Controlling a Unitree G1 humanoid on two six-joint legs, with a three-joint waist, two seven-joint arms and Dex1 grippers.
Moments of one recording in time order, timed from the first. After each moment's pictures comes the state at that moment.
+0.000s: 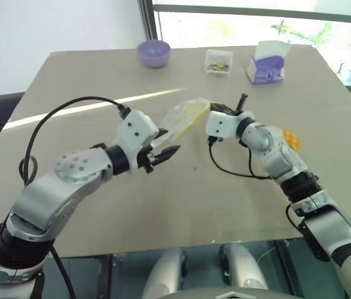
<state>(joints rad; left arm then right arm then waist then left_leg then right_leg) -0.36 0.87 -0.09 -0.60 -0.56 0.74 -0.43 -0.80 -0.33 0.38 0.33 -0.58 -0.05 0.34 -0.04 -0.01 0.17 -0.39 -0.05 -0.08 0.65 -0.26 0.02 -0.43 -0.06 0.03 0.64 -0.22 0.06</state>
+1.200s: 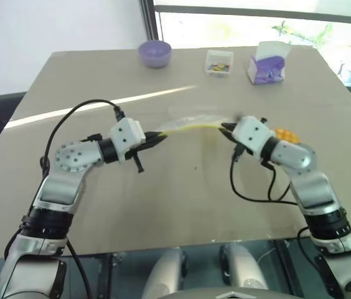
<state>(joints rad) -0.43 0.76 -0.06 0.04 -0.24 -0.05 -0.95 -0.46 -0.41 0.17 -0.29 -0.10 0.32 0.71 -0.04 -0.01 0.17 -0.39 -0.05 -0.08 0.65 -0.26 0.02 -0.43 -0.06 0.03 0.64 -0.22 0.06</state>
